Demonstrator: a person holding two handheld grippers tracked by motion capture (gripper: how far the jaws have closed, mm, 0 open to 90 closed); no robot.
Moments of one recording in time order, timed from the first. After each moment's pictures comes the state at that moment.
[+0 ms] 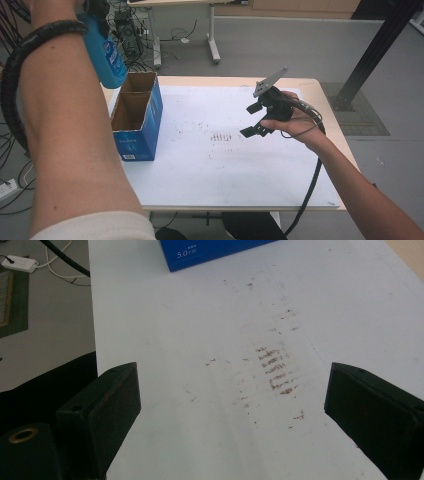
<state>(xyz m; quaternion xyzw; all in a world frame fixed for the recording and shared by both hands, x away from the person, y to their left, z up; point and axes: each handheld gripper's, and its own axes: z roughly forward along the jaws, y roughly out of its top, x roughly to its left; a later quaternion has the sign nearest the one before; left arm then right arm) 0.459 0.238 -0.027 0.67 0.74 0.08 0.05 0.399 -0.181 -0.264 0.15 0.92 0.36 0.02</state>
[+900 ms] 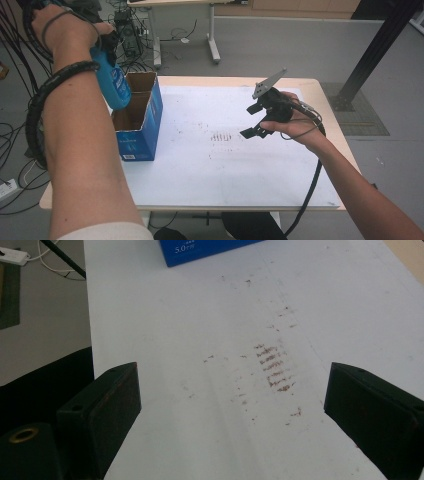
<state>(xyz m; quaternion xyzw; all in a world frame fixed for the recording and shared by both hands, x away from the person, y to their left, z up) 0.460 0.242 -0.095 0.67 0.74 0.06 0.04 0.395 -0.180 -0.264 0.15 0.92 0.35 0.03</state>
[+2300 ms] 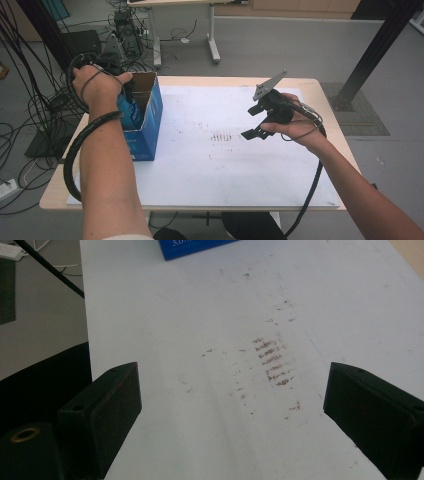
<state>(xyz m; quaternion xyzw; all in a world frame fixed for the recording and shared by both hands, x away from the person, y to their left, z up) 0.456 0.235 -0.213 0.68 0.73 0.05 0.04 0.394 -0.182 -0.267 0.15 0.92 0.35 0.03</state>
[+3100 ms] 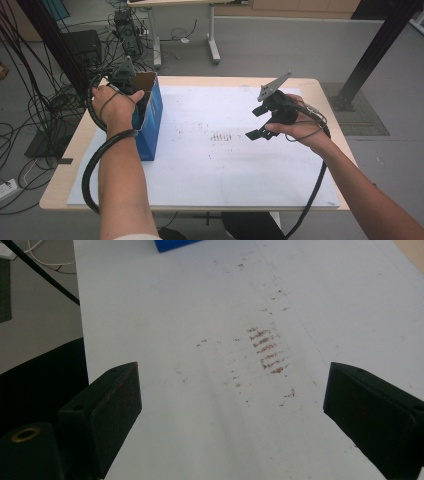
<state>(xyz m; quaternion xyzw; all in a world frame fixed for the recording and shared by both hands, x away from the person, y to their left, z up) 0.457 0.220 -0.266 0.69 0.72 0.07 0.03 0.394 -0.194 -0.271 0.16 0.92 0.34 0.03</state>
